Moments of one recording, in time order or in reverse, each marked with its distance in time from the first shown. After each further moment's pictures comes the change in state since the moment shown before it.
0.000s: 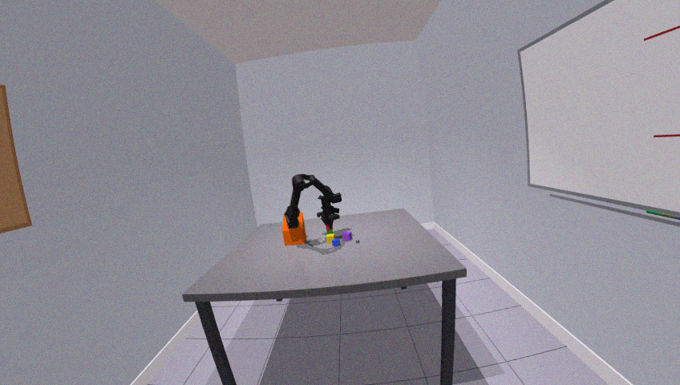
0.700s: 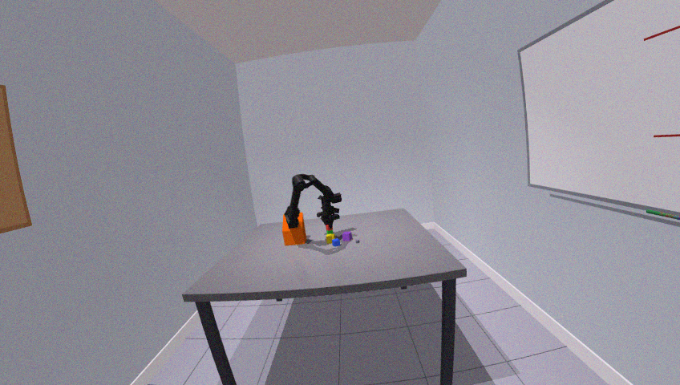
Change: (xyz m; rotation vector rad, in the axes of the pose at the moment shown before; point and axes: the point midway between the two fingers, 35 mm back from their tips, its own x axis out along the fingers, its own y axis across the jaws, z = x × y) arm 0.000 0.000 -0.001 -0.005 0.003 0.000
